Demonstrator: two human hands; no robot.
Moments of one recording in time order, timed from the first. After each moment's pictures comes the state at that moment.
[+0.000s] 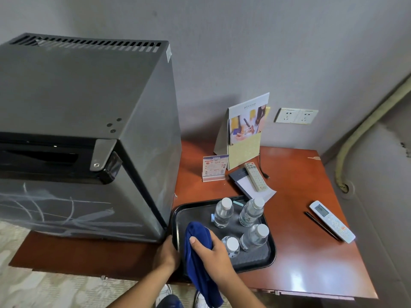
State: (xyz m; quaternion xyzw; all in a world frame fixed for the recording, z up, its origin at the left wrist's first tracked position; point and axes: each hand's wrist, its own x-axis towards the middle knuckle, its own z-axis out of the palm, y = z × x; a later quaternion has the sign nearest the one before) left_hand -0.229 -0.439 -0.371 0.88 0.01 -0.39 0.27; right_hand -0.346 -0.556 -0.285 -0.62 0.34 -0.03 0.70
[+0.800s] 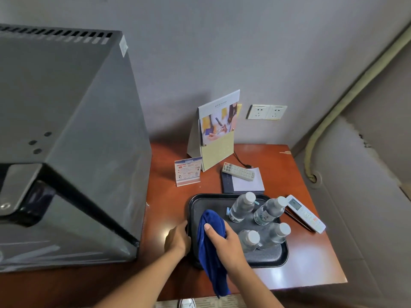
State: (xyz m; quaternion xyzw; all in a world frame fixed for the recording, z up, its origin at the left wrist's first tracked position) left_hand -0.218 -0.561 -0.417 0.87 -0.13 -0.40 0.25; right_hand -0.362 -0.642 -0.282 -0.57 0.43 -0.11 0.69
